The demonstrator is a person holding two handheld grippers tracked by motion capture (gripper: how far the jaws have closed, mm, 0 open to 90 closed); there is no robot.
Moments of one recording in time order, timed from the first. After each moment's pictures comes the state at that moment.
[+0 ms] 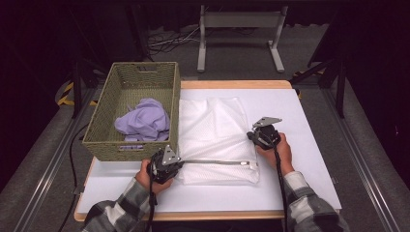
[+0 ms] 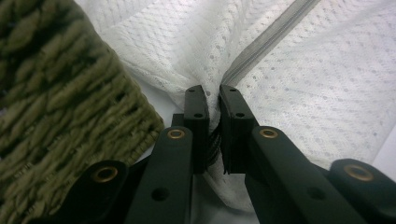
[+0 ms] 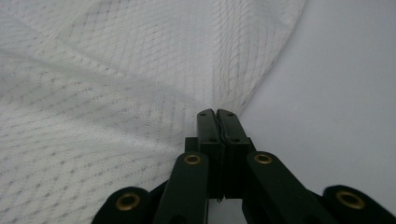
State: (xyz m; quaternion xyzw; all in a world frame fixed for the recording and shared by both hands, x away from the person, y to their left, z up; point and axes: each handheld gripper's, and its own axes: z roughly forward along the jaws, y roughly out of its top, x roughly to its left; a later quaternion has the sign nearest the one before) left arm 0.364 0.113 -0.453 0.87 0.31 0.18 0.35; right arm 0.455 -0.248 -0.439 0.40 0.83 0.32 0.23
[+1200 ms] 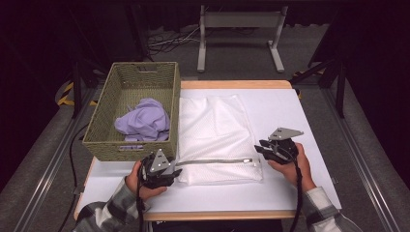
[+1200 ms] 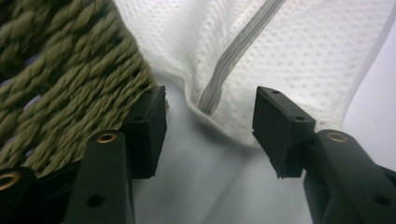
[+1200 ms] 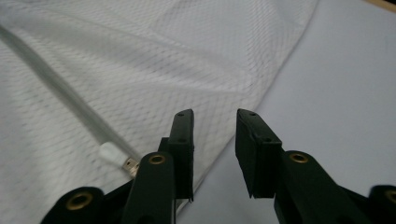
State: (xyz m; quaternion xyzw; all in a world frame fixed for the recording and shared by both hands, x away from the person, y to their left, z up) left arm 0.345 0.141 -0.446 0.87 0.26 0.18 0.37; right arm 0.387 -0.276 -0.410 0.36 0.83 0.36 0.21
